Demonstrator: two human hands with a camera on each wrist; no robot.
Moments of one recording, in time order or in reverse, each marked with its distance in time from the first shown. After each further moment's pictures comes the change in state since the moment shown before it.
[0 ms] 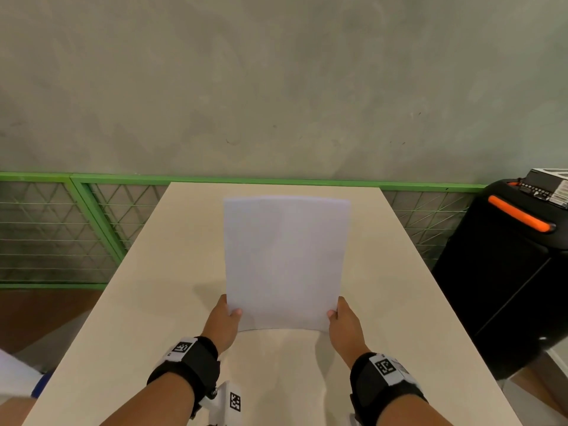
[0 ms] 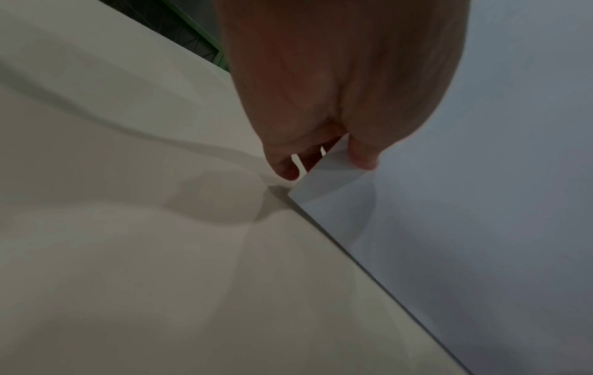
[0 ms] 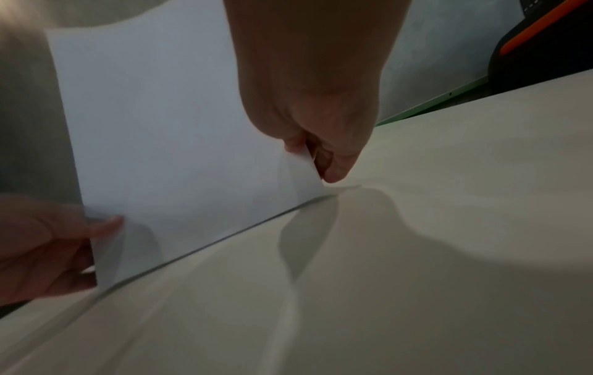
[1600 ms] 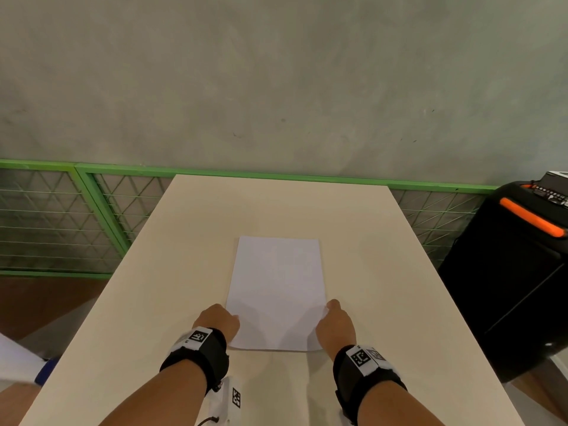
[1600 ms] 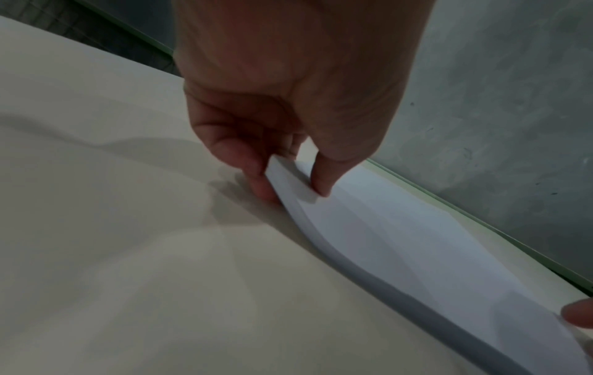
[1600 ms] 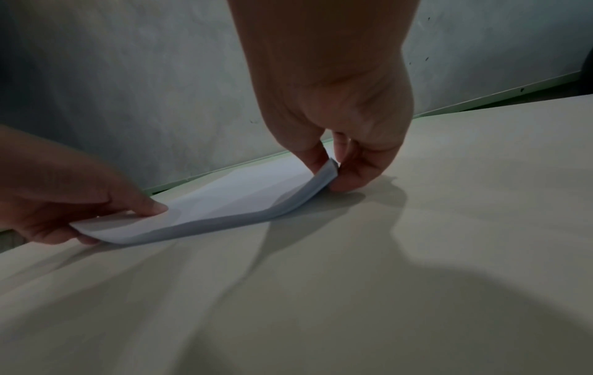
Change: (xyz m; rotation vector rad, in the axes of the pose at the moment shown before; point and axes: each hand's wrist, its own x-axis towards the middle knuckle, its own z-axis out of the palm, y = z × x) left_hand 0.010 0.006 -0.008 0.660 -0.034 -0.378; right_hand 0.020 0.001 0.032 -0.265 -0.018 0.152
